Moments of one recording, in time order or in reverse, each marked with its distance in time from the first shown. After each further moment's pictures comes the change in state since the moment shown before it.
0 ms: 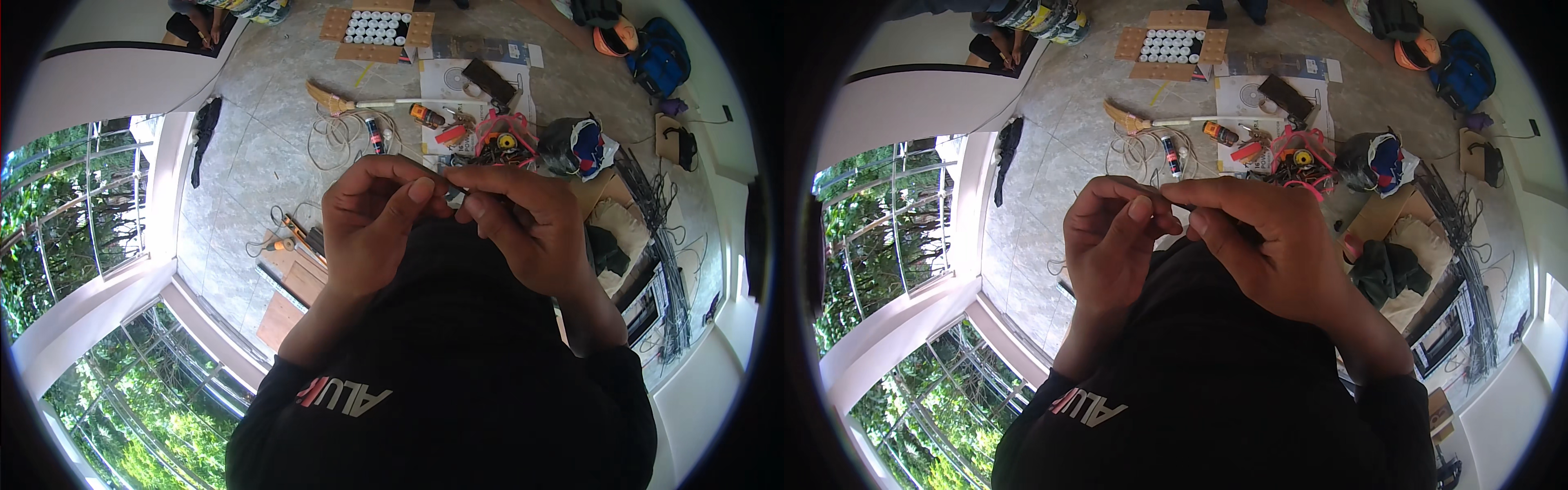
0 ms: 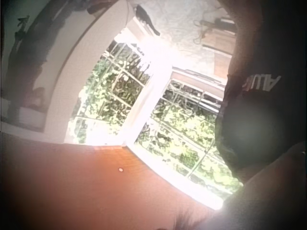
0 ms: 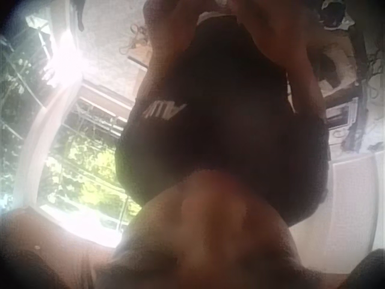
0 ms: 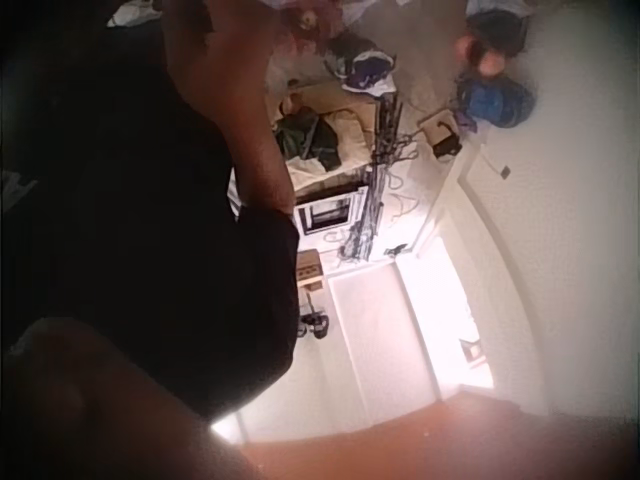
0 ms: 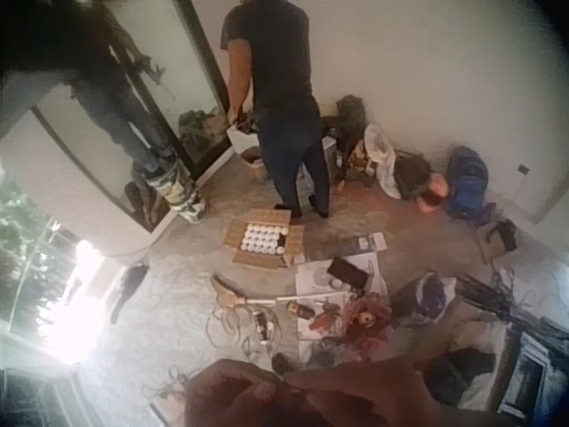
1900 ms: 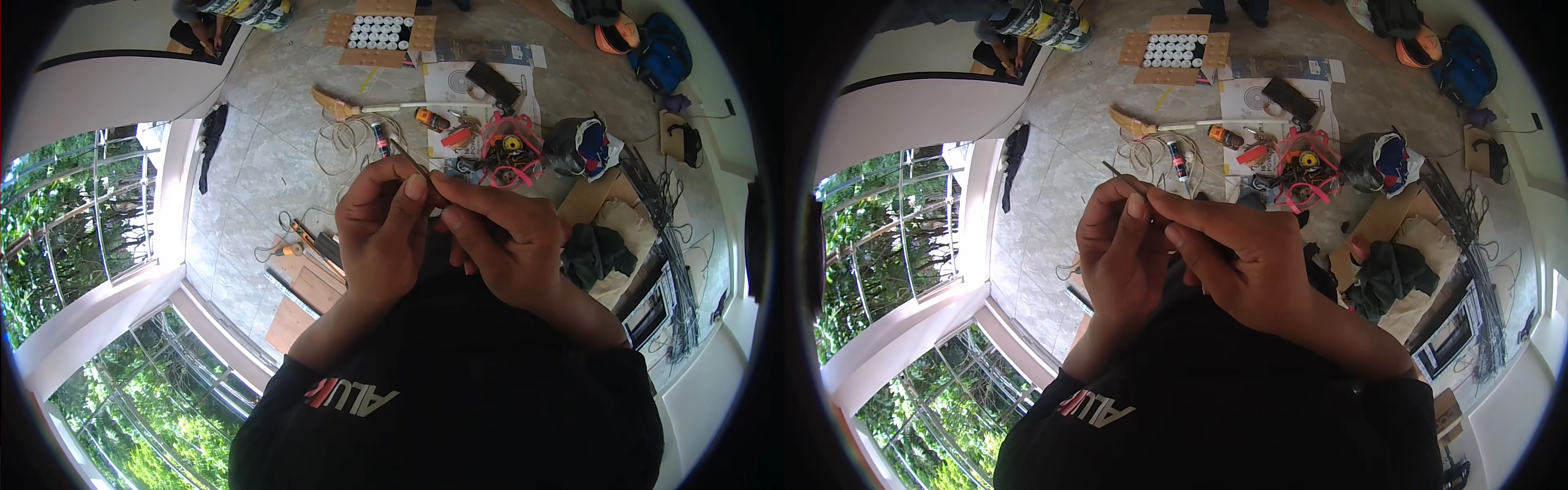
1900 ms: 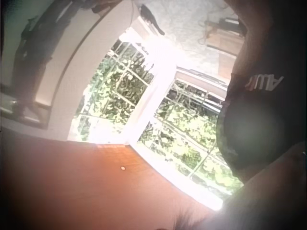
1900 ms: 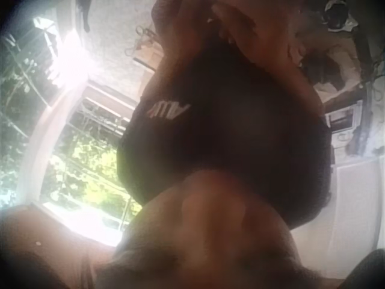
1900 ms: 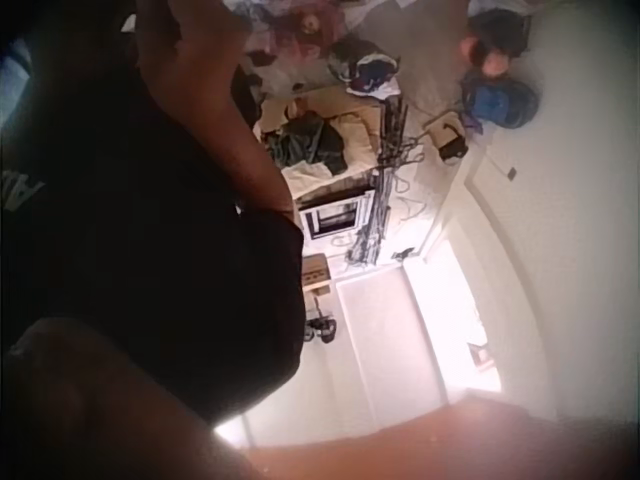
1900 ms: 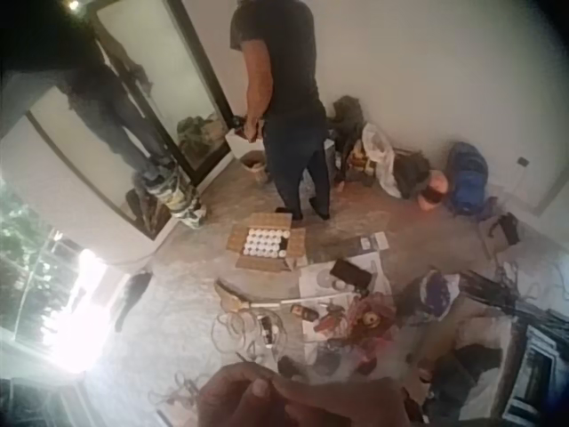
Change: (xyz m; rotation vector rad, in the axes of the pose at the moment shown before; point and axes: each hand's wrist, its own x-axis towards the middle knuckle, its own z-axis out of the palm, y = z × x) left_hand -0.002 -0.012 0.009 -0.017 0.087 0.049; right_hand -0.007 0.004 0.028 0.126 0.100 0.021
